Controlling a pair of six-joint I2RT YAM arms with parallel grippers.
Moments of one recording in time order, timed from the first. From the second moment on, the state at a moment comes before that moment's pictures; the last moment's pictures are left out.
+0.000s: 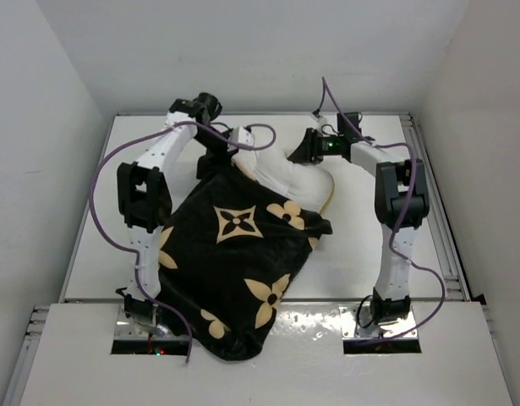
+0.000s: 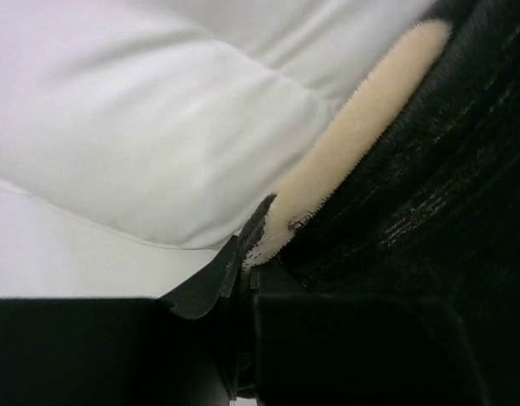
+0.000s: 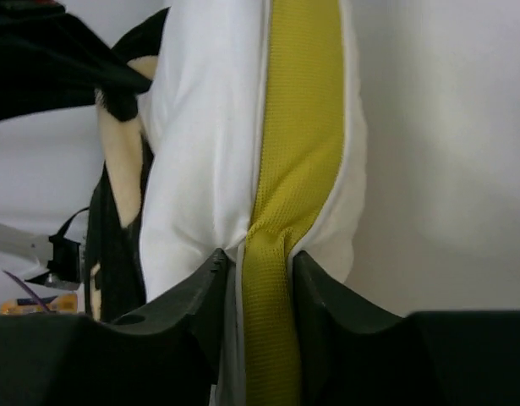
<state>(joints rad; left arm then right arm) -0.26 2.19 2.05 -1.22 0.56 1.40 0.12 2.21 1.53 -0.10 -1.05 0.28</state>
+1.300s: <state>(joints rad) -0.26 1.88 2.38 -0.39 0.69 0.45 0.44 1.73 1.74 -0.52 -0.48 0.13</state>
